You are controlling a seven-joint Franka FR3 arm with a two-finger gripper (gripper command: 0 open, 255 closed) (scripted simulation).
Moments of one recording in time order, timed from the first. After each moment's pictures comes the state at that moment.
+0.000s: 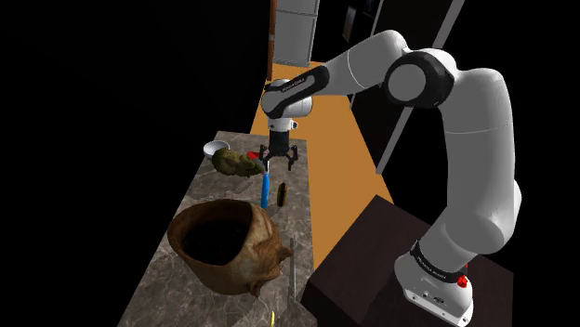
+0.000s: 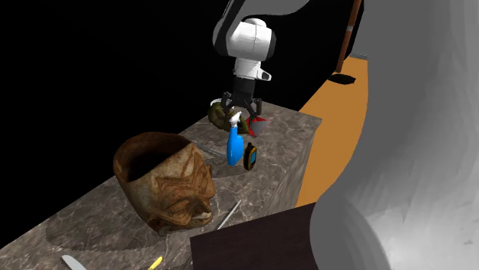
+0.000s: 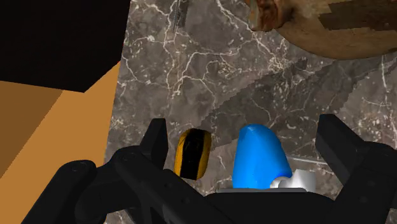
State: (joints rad) arm -0.09 0.59 0.05 -1.72 0.25 1.97 0.50
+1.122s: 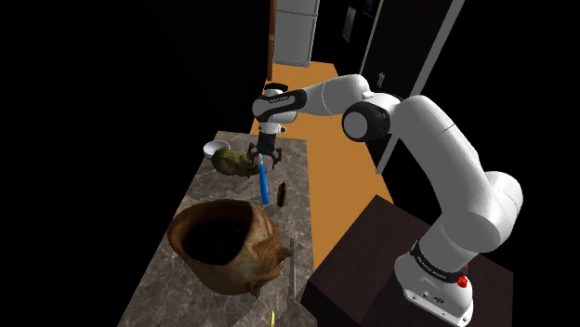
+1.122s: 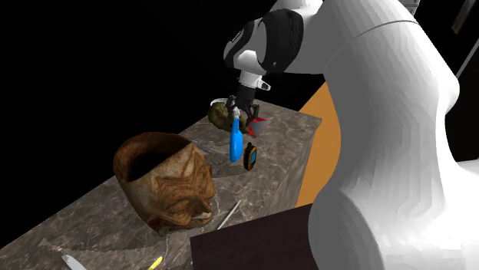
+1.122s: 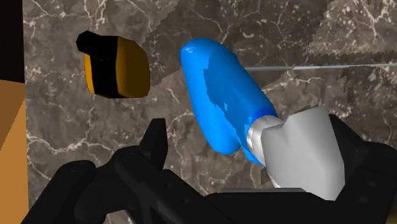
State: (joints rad) arm -0.14 1.06 0.03 -1.09 0.31 1.88 0.62
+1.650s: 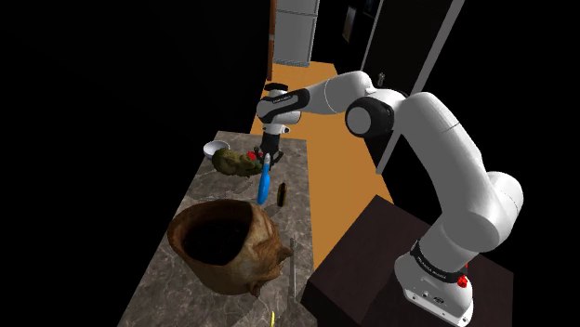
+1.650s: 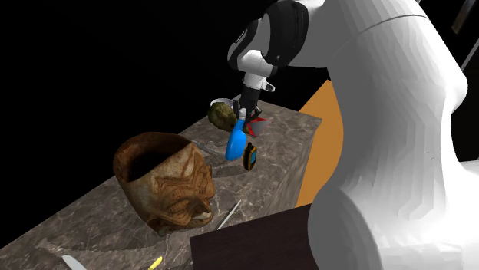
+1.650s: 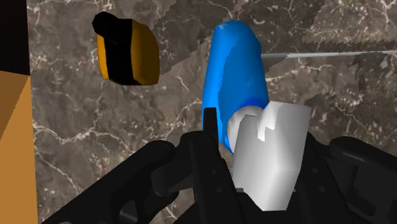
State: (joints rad) arm -0.15 1.02 0.03 -1.18 0.31 1.95 0.59
